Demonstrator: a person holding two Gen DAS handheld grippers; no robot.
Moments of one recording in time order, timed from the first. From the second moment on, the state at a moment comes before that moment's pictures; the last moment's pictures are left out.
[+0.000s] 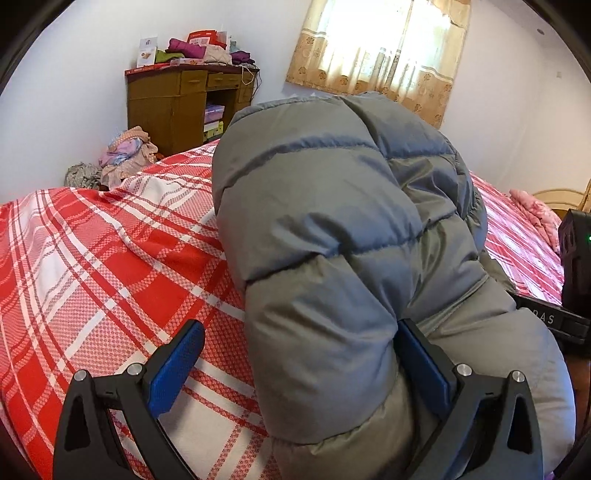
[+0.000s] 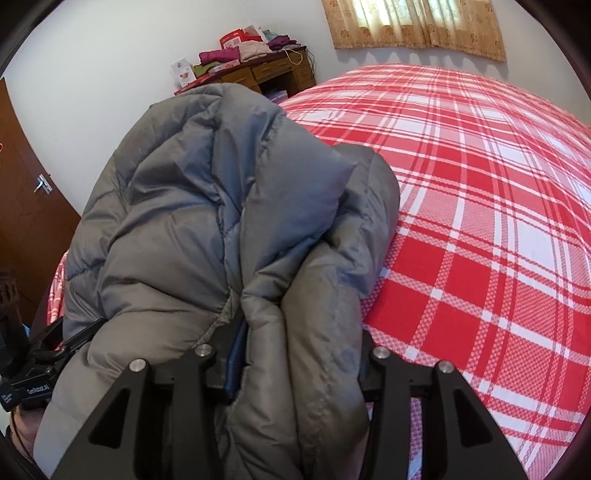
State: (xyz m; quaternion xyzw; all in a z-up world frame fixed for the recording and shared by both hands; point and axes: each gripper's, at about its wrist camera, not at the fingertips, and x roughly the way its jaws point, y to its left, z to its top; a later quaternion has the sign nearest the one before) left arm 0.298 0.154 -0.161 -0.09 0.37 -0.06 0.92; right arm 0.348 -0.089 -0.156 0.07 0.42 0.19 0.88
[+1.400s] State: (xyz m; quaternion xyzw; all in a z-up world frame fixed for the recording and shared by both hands) left arm 0.159 0.142 -0.007 -0.05 0.20 0.01 0.98; right arm 0.180 -0.081 -0.011 0.02 0.26 0.13 0.96
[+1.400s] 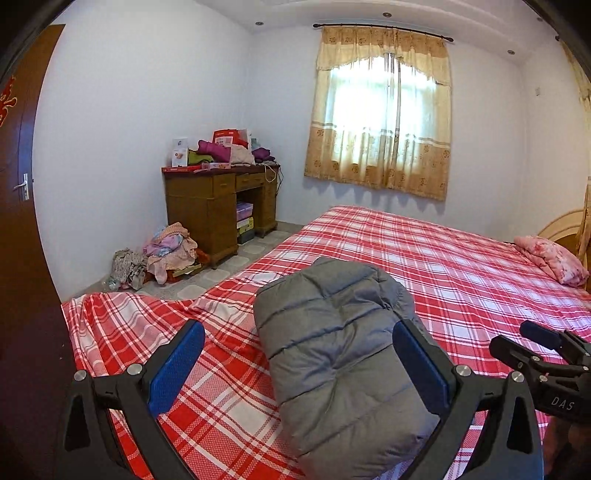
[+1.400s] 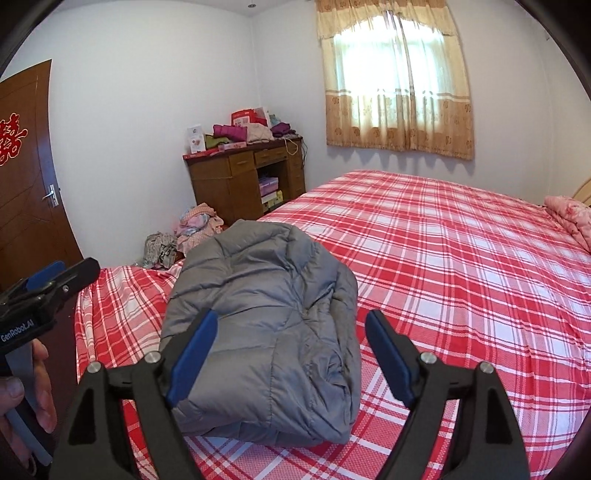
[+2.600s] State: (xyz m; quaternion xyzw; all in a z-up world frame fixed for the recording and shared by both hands) left arm 0.162 0.141 -0.013 -0.04 0.21 0.02 0.98; right arm 0.175 -0.080 -0.011 0.02 0.26 0.14 0.96
